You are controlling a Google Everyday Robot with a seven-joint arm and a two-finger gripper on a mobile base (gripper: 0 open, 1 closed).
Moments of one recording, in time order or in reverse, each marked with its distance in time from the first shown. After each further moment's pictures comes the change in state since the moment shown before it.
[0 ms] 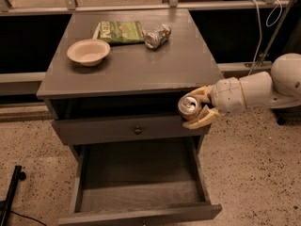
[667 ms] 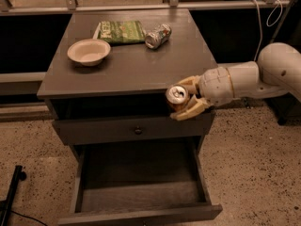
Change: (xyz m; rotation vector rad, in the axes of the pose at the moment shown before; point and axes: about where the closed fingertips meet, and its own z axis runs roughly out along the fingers) arm -0.040 -0.019 0.020 -0.038 -0.100 0.013
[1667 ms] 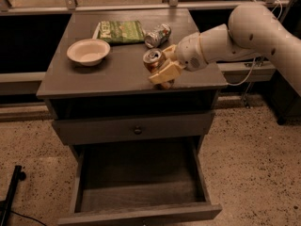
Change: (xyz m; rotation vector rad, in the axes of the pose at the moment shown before) arm -0.027 -0.104 0.036 0.156 0.181 0.249
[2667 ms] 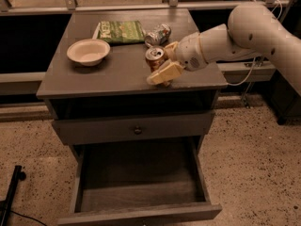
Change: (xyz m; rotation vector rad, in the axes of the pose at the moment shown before) arm 0.001 -0.001 0.000 0.007 0.009 0.004
